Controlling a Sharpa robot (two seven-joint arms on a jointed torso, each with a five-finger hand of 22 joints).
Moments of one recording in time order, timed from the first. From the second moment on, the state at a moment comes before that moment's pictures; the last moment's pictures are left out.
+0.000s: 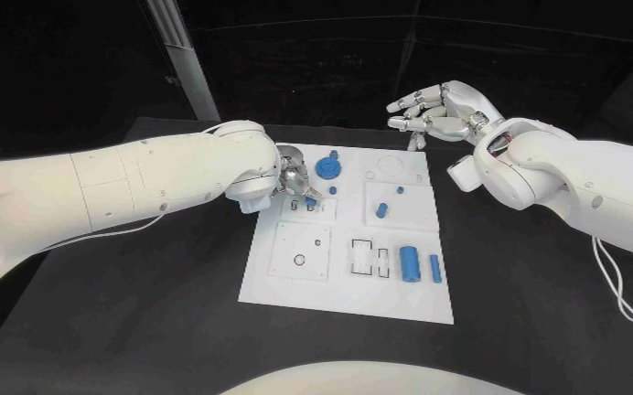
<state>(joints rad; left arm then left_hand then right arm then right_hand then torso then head) 1.37 -0.61 -0.20 1.37 -0.89 0.05 -0.59 1.24 -0.09 0.48 0.19 0.10 0.90 0.05 0.62 0.65 1.34 -0.03 1.22 1.13 1.47 -0.09 1.57 1.31 0.06 1.46 0.02 1.43 1.31 1.27 -0.82 -0.02 1.44 -0.67 -0.31 0.26 1.47 0.06 -0.23 0.15 0.29 0.88 0.18 0.17 0.07 0.96 0.09 0.72 0.53 1.33 0.01 0.73 0.69 0.18 1.18 0.11 0.71 0.37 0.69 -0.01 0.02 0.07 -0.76</state>
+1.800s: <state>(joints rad) 1.36 -0.59 -0.20 1.35 -0.95 0.11 -0.61 1.14 -0.11 0.57 0.10 0.09 0.91 0.03 0.63 0.67 1.34 -0.03 1.22 1.12 1.47 -0.09 1.57 1.31 0.06 1.46 0.02 1.43 1.31 1.27 -0.81 -0.02 1.43 -0.66 -0.30 0.27 1.46 0.07 -0.23 0.16 0.29 0.88 0.18 0.17 0.07 0.96 0.09 0.73 0.53 1.33 0.01 0.73 0.69 0.18 1.18 0.11 0.71 0.37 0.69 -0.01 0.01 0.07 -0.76</state>
